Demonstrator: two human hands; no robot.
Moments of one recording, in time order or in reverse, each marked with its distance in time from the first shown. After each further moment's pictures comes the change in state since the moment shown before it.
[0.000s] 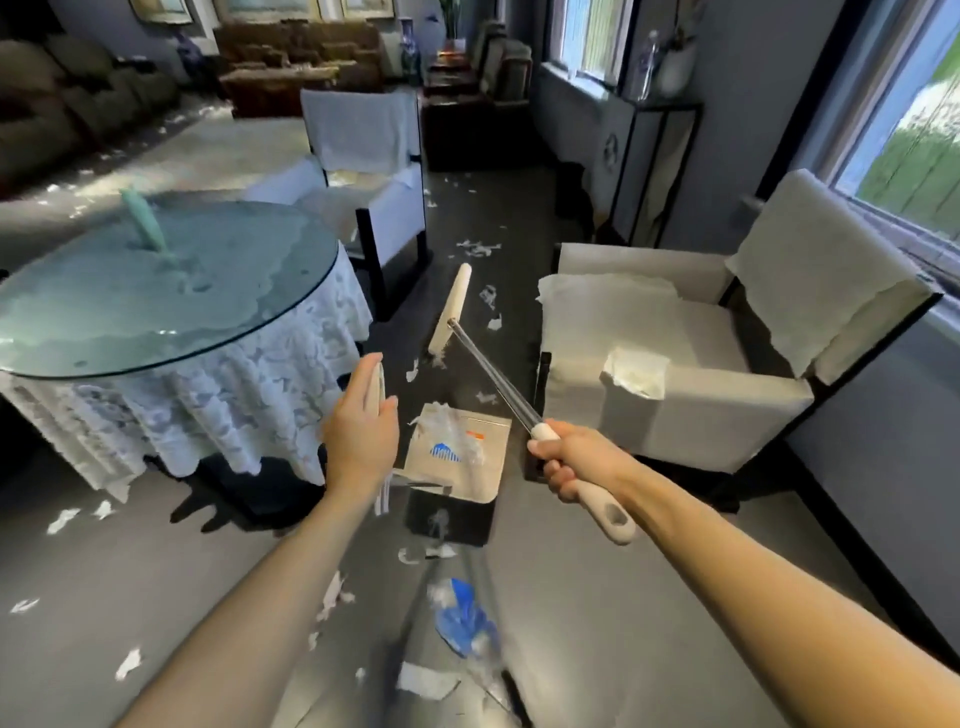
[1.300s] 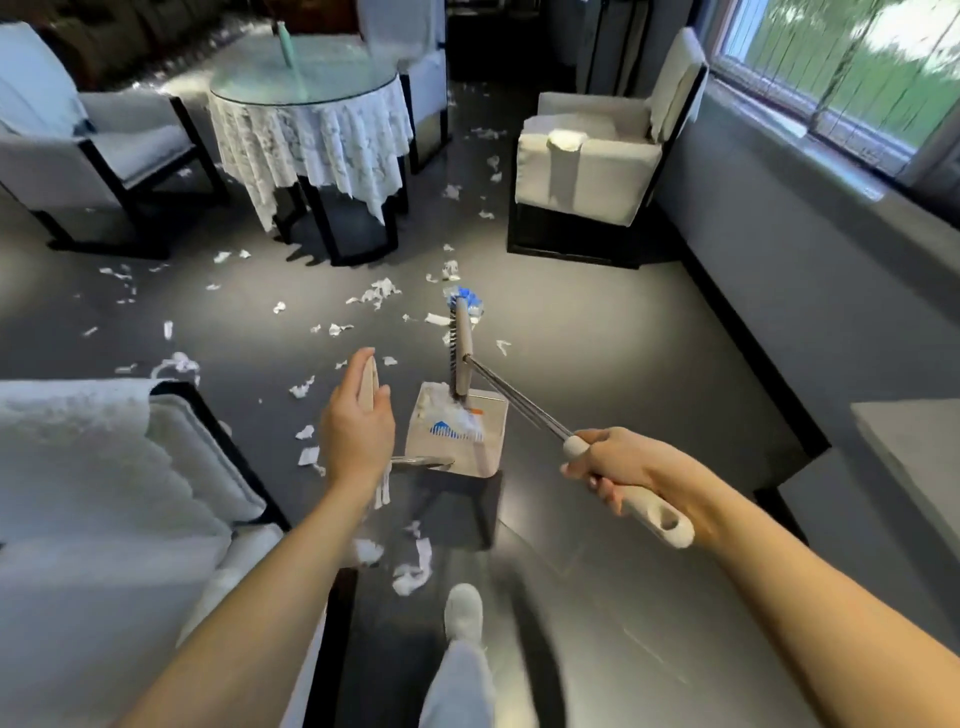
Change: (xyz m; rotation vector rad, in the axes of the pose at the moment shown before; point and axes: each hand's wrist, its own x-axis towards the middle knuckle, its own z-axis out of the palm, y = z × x) left_hand -1.107 0.033 -0.464 0.055 0.121 -0.052; right_hand -0.977 0.695 0.101 -0.429 0.039 0.173
